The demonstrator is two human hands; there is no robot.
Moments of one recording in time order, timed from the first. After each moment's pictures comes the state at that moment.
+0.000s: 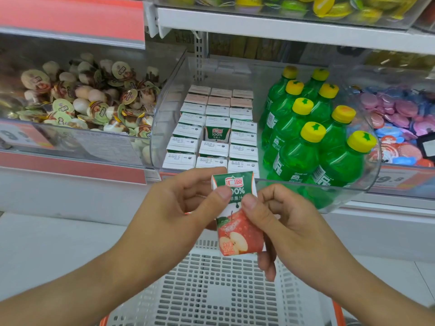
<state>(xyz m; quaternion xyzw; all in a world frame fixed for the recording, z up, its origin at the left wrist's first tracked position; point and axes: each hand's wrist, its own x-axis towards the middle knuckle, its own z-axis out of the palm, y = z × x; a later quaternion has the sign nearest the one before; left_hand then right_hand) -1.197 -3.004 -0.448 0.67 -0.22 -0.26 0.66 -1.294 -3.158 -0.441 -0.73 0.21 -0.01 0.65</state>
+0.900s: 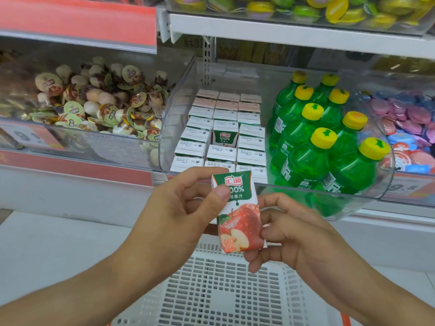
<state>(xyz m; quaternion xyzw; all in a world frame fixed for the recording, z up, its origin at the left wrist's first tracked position) -1.193 -3.002 -0.451 0.68 -0.20 -0.25 0.67 -1.289 -3.164 -0.448 -0.60 0.19 0.06 0.77</state>
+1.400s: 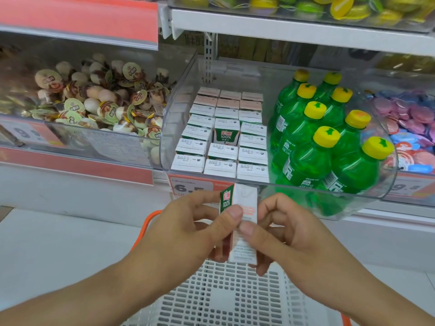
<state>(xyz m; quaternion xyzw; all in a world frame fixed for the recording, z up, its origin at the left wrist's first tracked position) -1.203 -3.002 -0.454 0.71 -0.15 -0.33 0.60 -1.294 -3.159 -0.451 -0.73 0.17 0.02 0.66</state>
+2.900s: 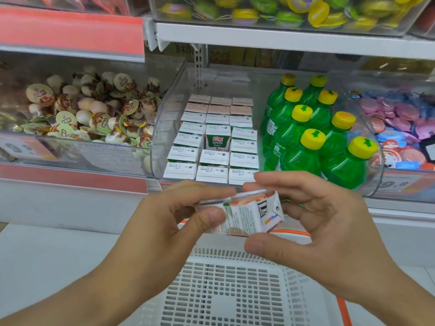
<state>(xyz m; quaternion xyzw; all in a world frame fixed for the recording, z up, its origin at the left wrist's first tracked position) -1.191 -2.991 -0.451 0.74 -0.35 -0.13 0.56 -1.300 -3.173 -0.429 -0.78 0.05 -0.16 0.60</state>
